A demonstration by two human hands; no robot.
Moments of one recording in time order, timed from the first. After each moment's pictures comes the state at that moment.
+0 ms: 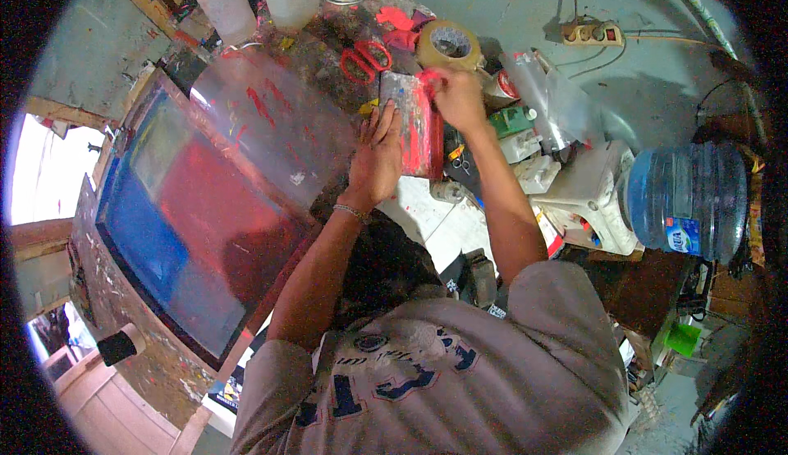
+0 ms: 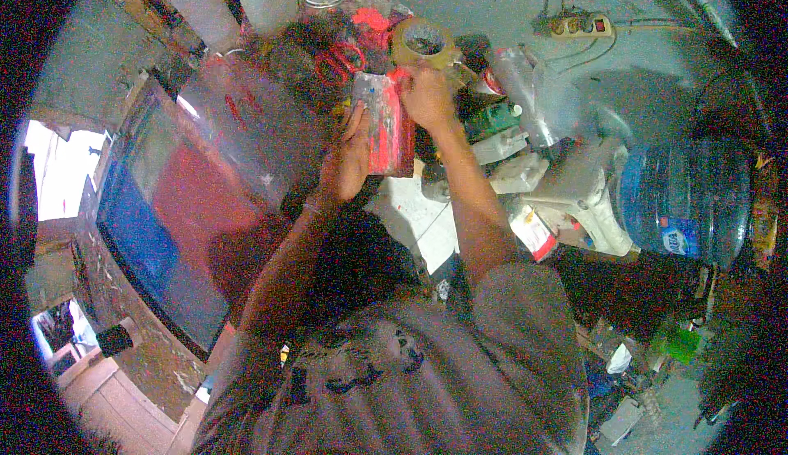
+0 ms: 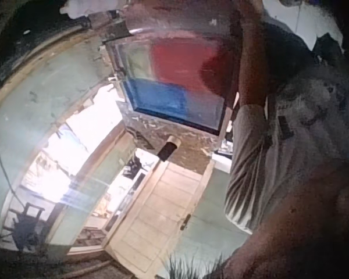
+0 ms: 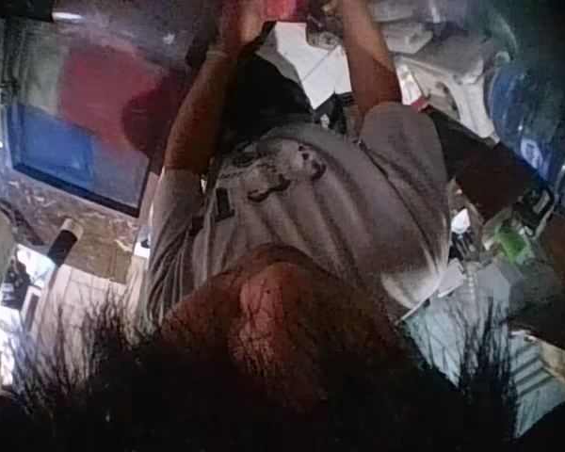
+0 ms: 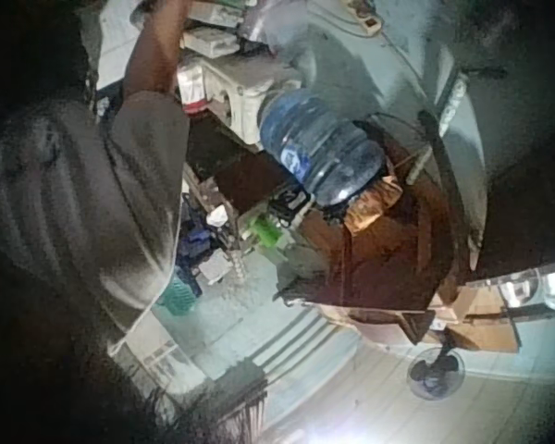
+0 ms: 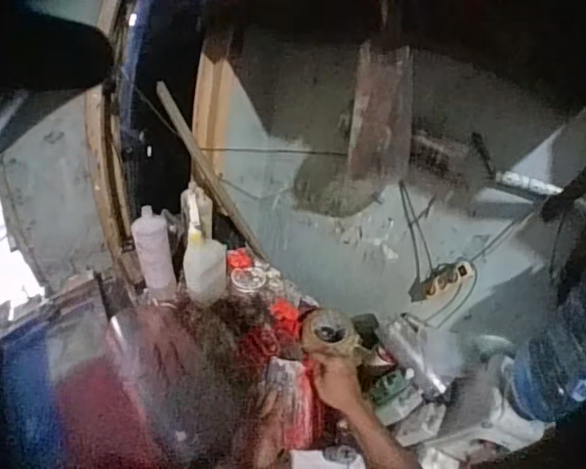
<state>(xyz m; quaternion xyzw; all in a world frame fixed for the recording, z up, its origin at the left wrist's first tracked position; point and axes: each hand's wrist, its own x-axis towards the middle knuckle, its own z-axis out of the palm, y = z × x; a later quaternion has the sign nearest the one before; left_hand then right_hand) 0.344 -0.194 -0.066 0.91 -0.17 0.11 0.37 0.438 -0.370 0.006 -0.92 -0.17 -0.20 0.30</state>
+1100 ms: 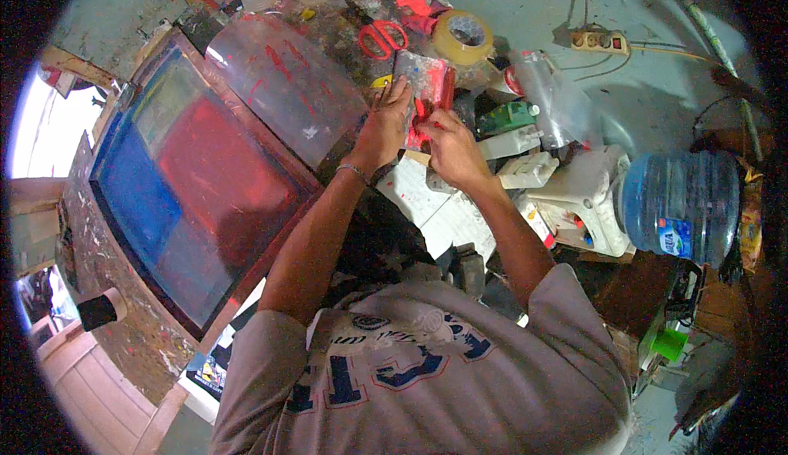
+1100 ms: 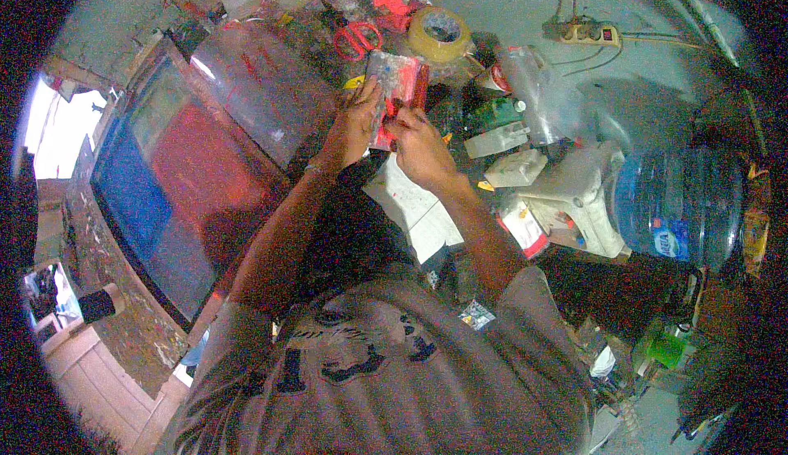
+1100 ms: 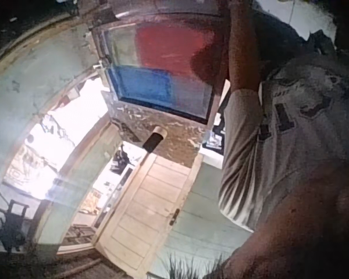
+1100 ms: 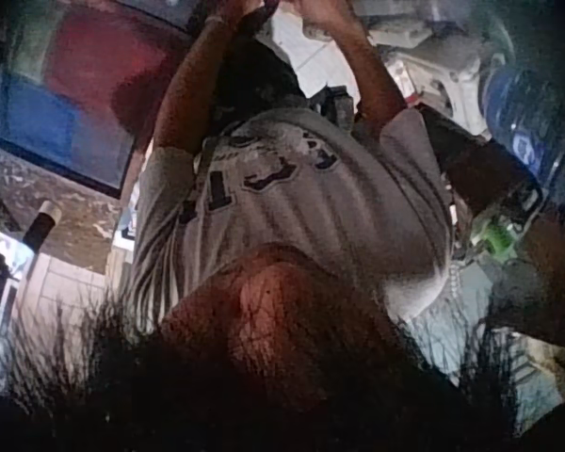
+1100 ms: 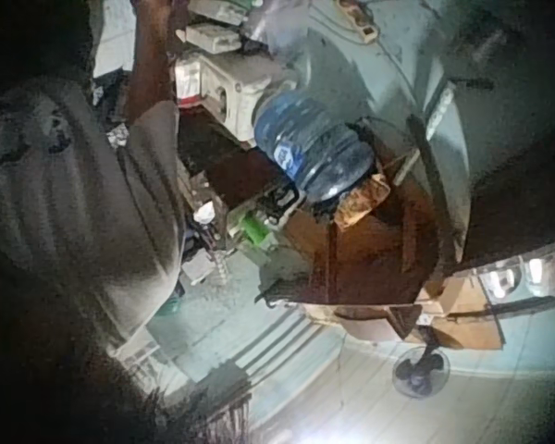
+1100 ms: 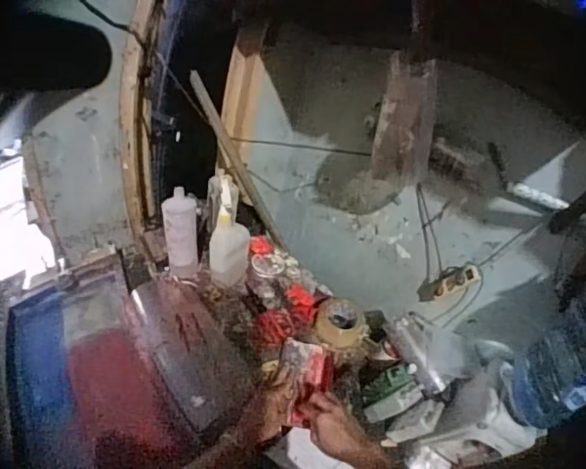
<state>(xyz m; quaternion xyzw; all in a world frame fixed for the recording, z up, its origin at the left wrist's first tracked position) 0.349 -0.187 -0.061 0.89 -0.19 0.11 0.41 0.320 -0.356 0.010 -0.93 -0.30 -0.05 0.22</state>
